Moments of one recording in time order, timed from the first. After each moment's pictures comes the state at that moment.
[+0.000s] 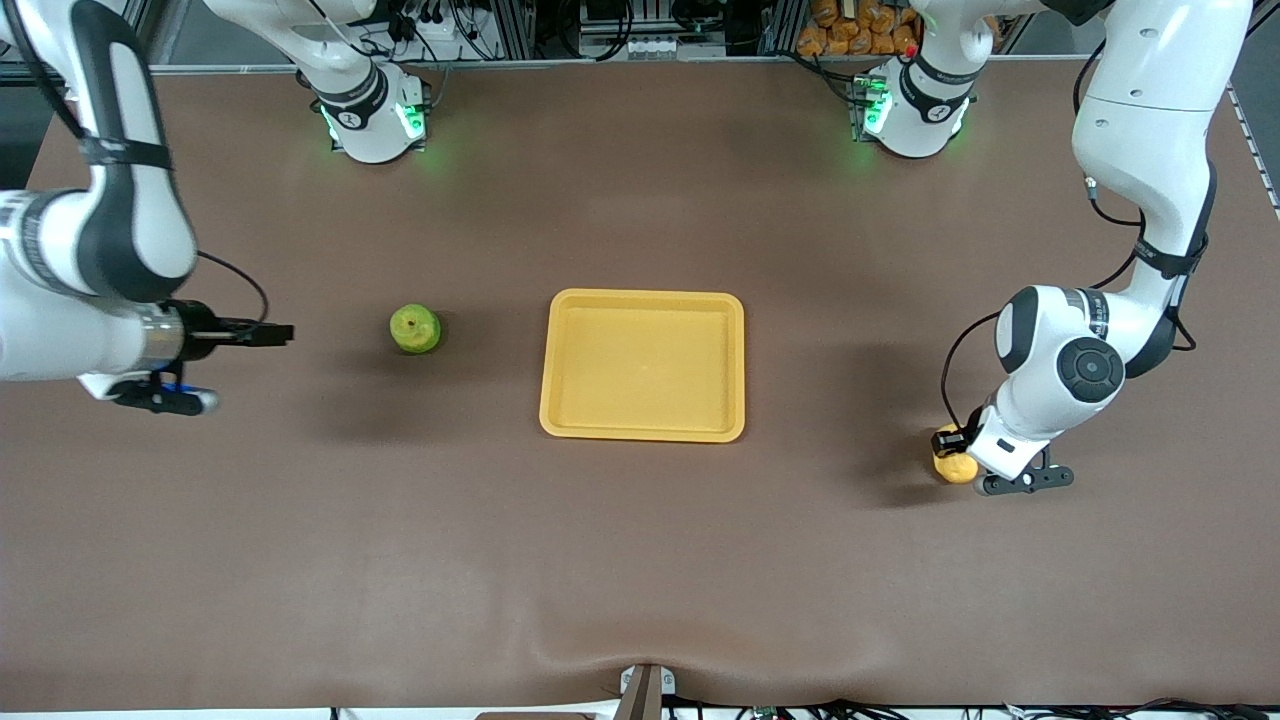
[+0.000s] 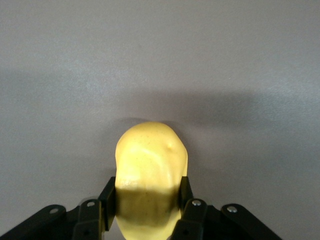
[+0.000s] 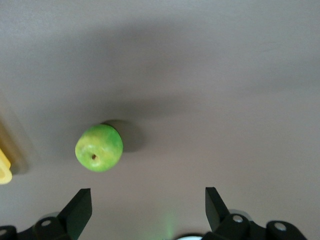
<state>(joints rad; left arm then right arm) 0.04 0.59 -0.10 -1.86 0.17 2.53 -0.30 0.01 0.27 -0.05 -1.83 0.12 1.70 0.08</state>
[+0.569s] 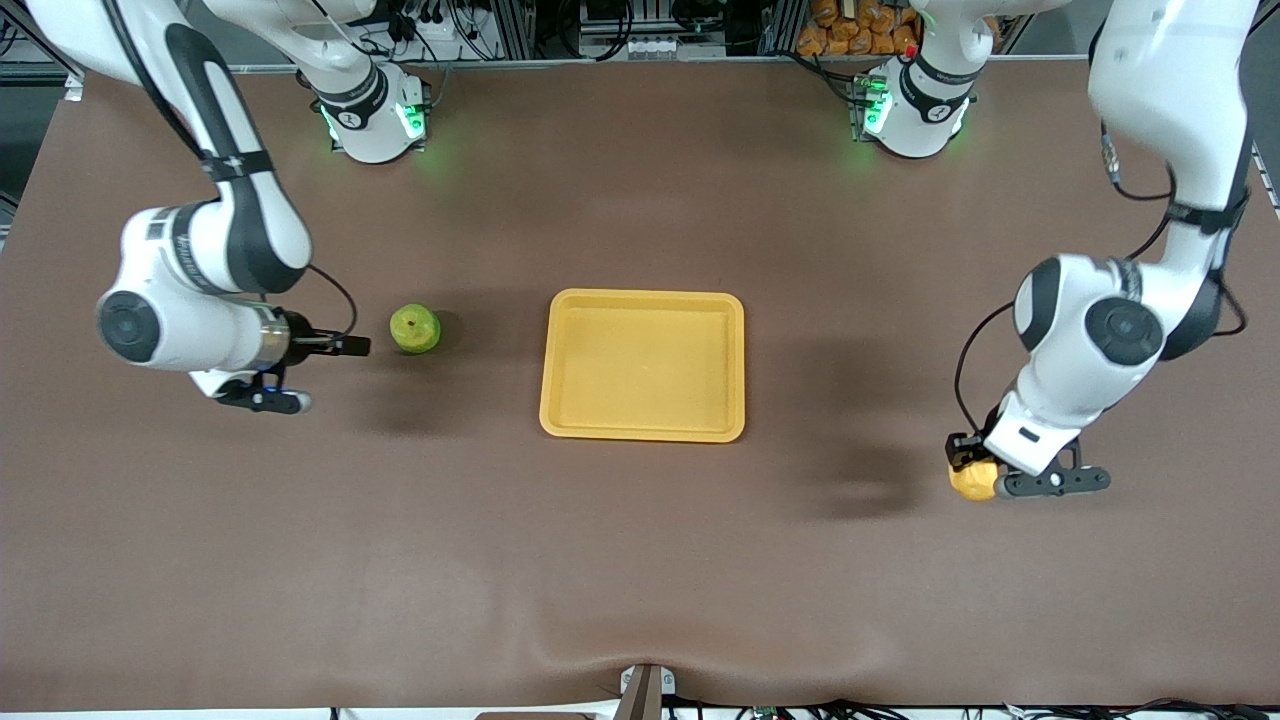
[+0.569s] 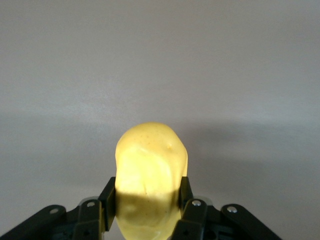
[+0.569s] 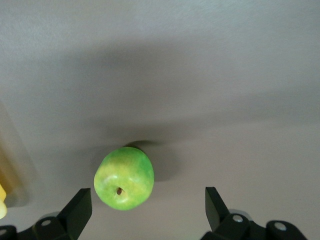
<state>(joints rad) 0.02 0.39 -0.15 -1.82 0.20 2.41 -0.30 0.03 0.26 0.07 -2.04 0.13 2.00 0.17</state>
